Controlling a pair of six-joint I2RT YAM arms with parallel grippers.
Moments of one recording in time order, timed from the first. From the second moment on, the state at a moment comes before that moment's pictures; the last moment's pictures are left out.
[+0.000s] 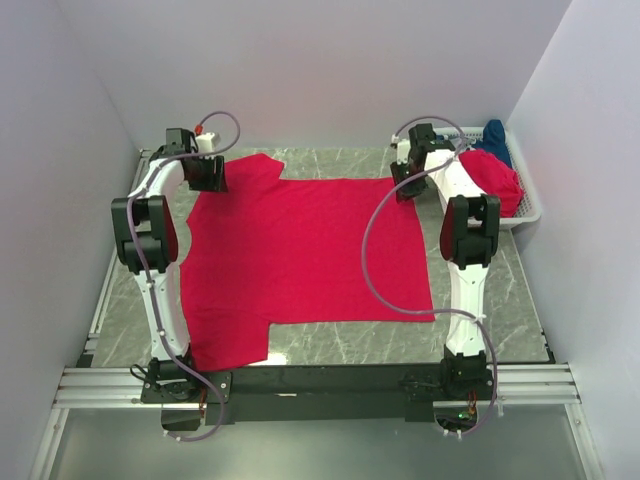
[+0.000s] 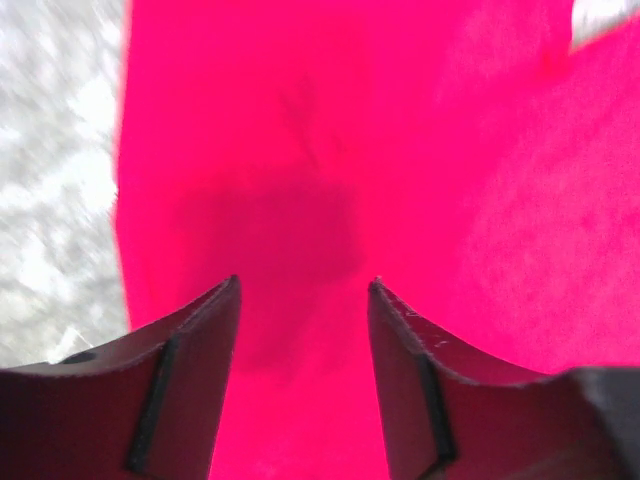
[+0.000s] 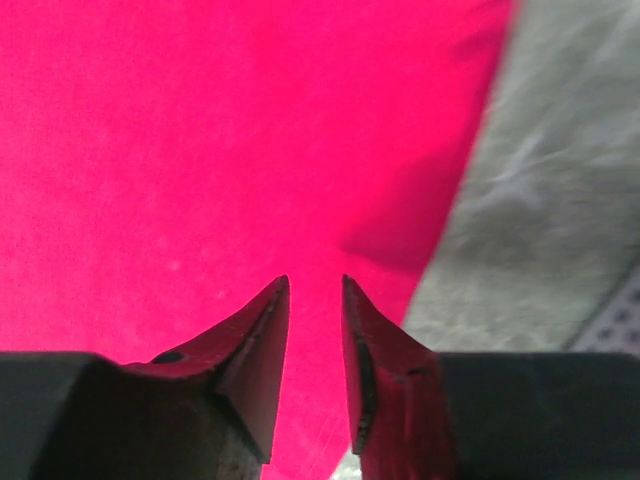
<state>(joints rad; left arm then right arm) 0.08 2.25 1.85 -0.56 0.37 0.15 0.09 2.34 2.07 -0.91 -0.15 -0.20</state>
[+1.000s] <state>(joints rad) 0.09 2.46 2.15 -0.54 0.35 0.11 0.06 2.53 2.28 -0.70 -0.04 -0.04</state>
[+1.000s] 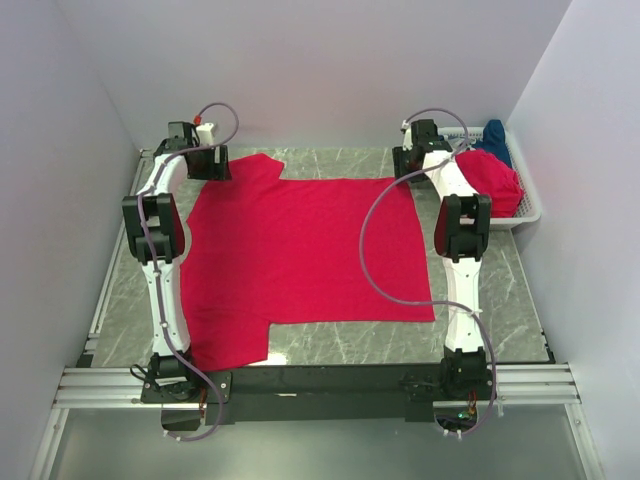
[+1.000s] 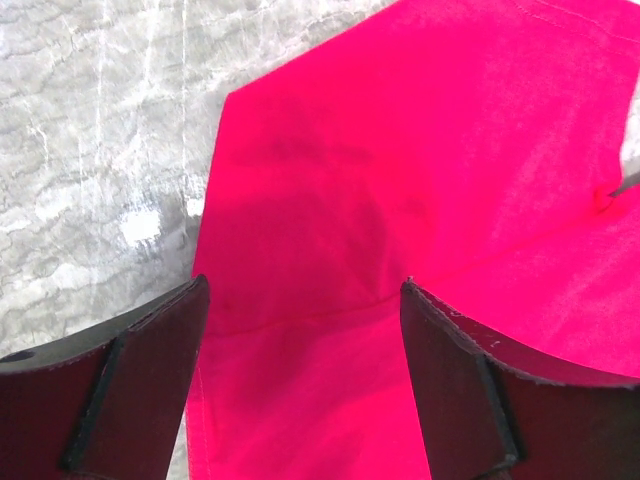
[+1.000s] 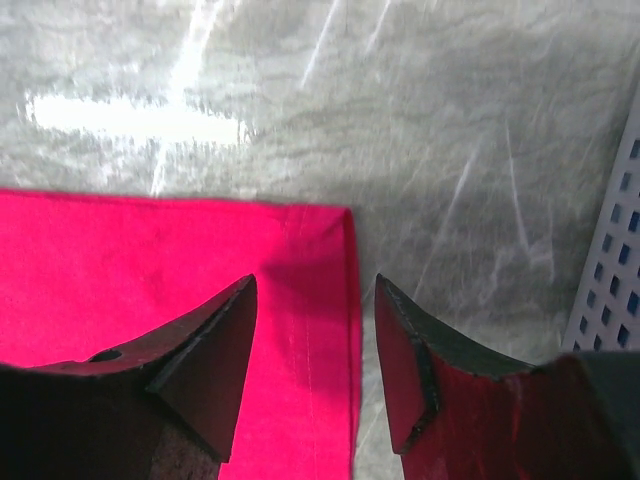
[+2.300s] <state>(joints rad) 0.09 2.64 2.36 -0.43 0.30 -0.02 0.09 2.59 2.36 -0.67 -0.04 -0.07</state>
